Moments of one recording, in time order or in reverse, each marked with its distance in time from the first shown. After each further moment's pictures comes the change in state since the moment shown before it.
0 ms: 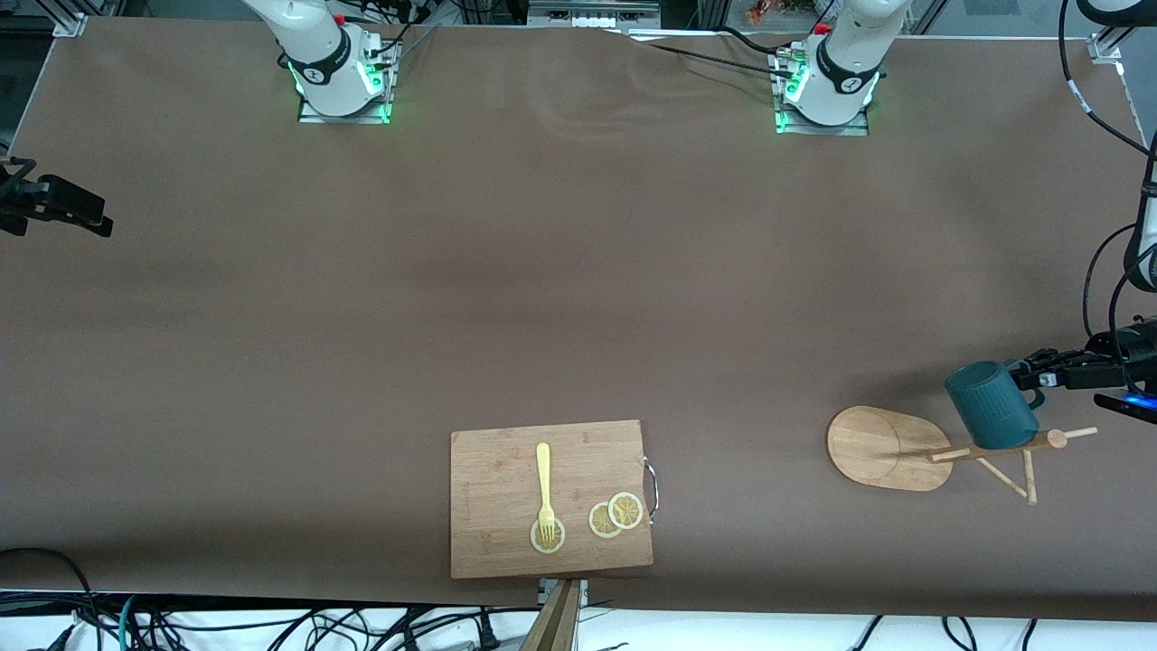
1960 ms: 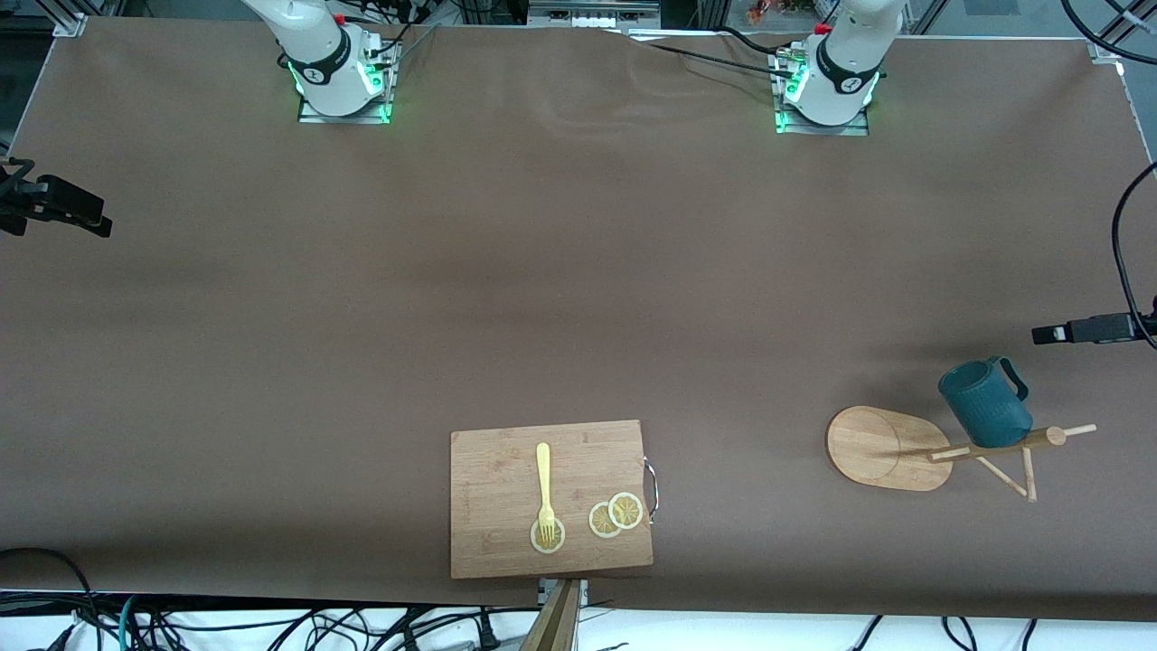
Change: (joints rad) left arm -0.210 -0.318 -0.002 0.098 0.824 -0.045 -0.011; right arm 0.000 0.000 -0.001 0.000 0.000 0.001 0.003
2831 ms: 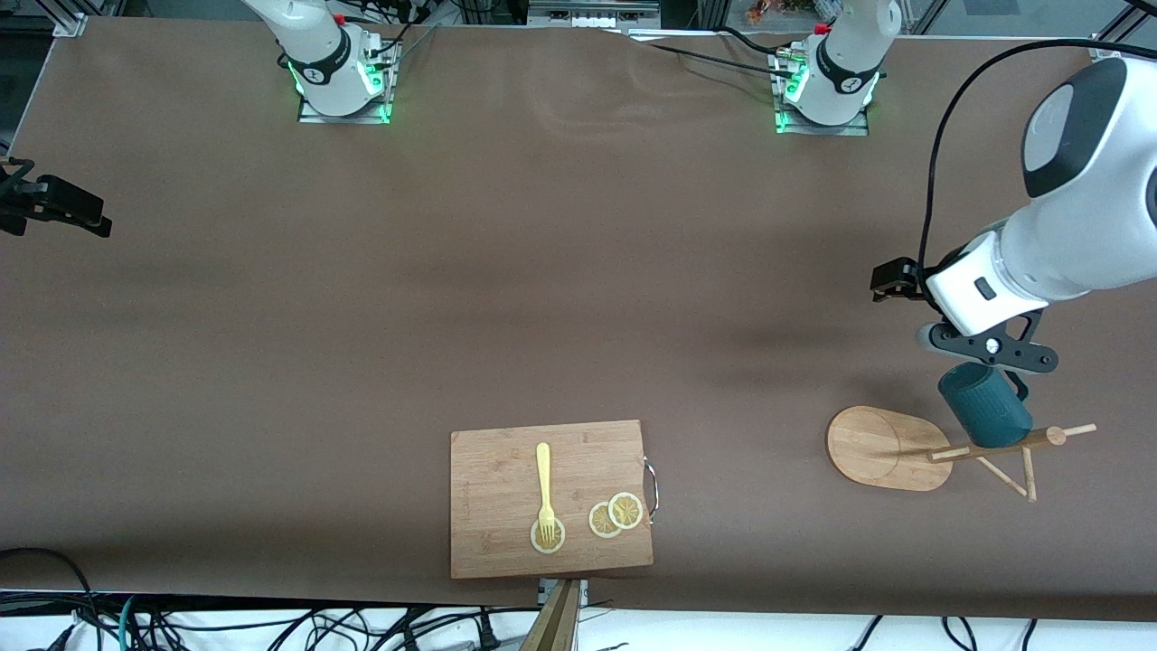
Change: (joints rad) left arm -0.463 -0.179 0.019 -0.063 0.302 0.015 -0.140; right arm 0.000 0.000 0.000 0.000 0.000 0.000 0.000
